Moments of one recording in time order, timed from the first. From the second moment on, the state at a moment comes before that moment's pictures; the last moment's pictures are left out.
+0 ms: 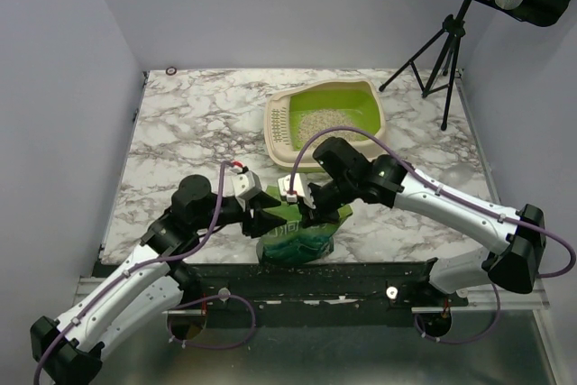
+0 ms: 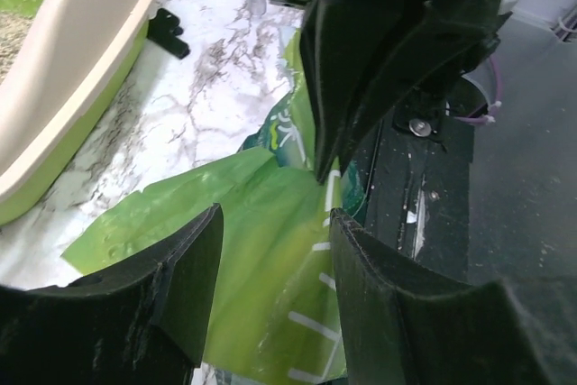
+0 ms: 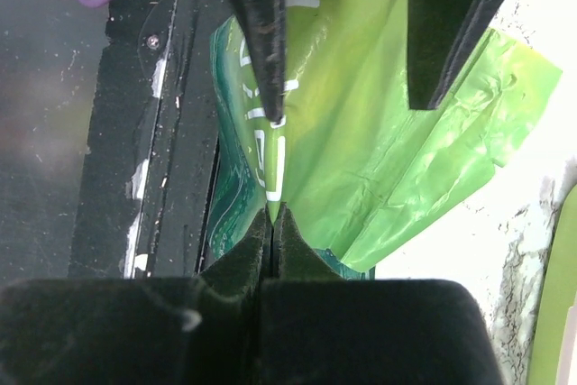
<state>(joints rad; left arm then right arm) -0.65 0.63 0.52 -0.09 0.65 -0.07 0.97 1.37 1.24 -0.78 -0.58 -0.60</state>
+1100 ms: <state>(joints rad) -0.81 0.84 0.52 -0.08 0.62 -0.01 0.95 1.32 1.18 -0.75 -0.59 -0.57</state>
